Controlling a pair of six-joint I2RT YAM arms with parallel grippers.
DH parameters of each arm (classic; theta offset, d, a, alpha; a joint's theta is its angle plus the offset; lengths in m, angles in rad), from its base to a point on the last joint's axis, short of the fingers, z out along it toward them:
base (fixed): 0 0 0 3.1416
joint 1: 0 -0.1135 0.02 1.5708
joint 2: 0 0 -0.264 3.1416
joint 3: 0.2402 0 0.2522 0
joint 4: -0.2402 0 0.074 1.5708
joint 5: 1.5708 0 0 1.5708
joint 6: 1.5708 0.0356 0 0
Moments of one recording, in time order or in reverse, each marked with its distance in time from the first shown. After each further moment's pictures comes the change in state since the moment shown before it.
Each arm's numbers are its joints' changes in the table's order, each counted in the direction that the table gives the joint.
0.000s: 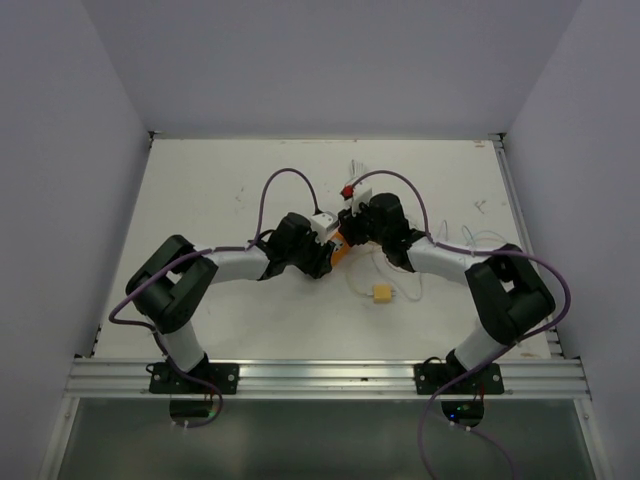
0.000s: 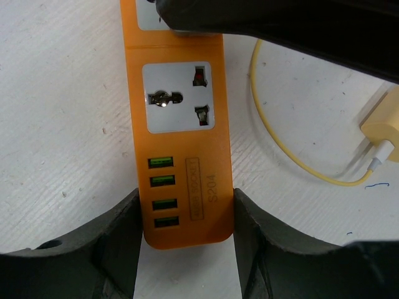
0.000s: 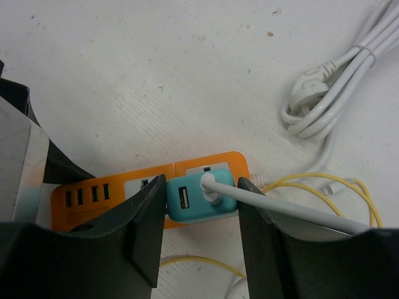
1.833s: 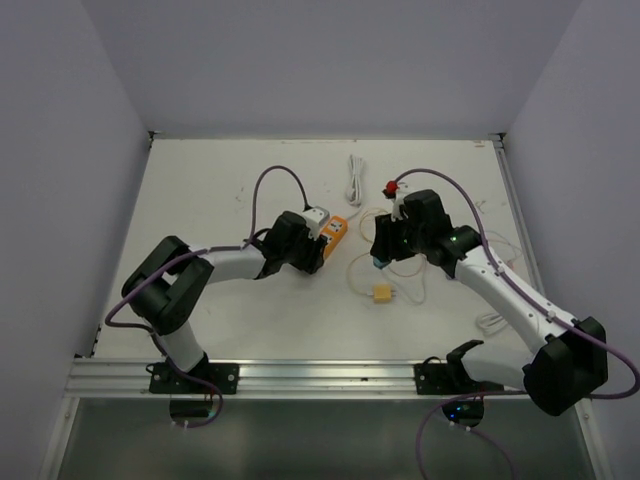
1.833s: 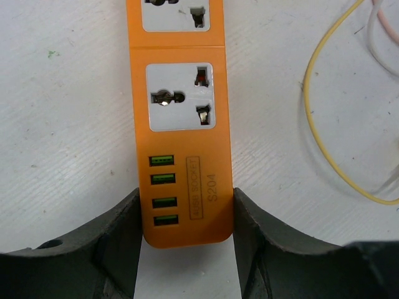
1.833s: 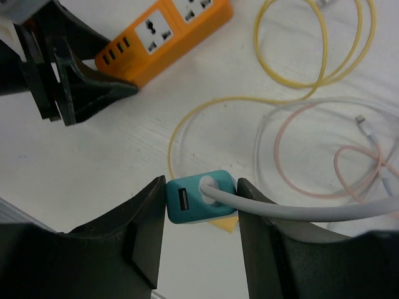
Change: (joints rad) left arm -0.022 -0.020 -0.009 -0.016 -0.100 -0.055; right arm 0.079 -0.419 0.108 -0.798 -0.017 0.278
